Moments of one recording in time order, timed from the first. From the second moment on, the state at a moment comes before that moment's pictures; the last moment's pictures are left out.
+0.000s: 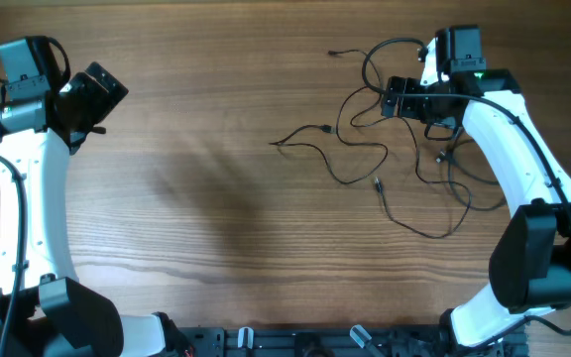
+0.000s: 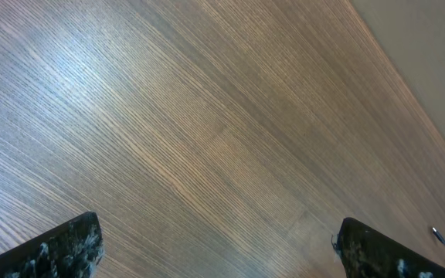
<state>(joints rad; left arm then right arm) 0.27 1.57 1.42 -0.84 0.06 -0.56 0.08 1.80 1.40 -0.75 -0.13 0.24</state>
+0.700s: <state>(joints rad) 0.11 1.45 1.42 -0.84 0.05 -0.56 0.08 1.80 1.40 -0.75 -0.13 0.24</state>
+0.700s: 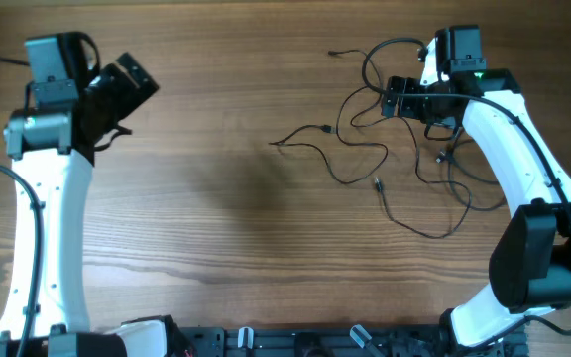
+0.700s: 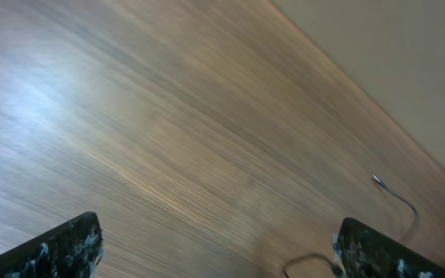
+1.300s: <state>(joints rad) -0.42 1.42 1.18 -0.83 0.04 -0.56 0.08 1.80 1.40 -0.75 -0.12 0.24</state>
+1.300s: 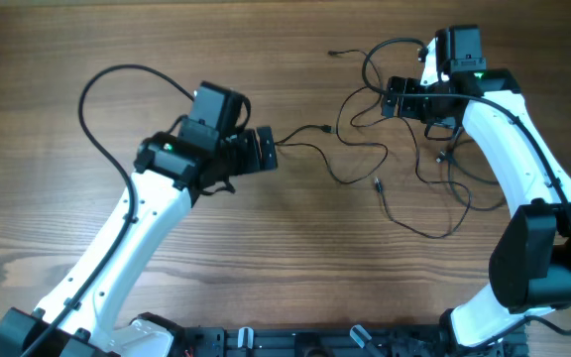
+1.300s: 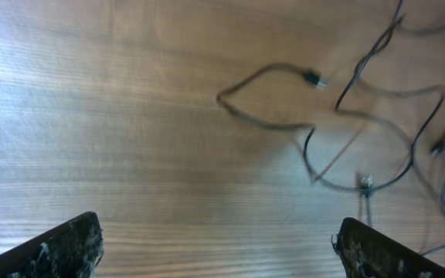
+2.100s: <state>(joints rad) -0.40 0.91 0.16 0.44 0.00 -0.57 0.08 1.80 1.40 -0.75 -0.12 0.24</state>
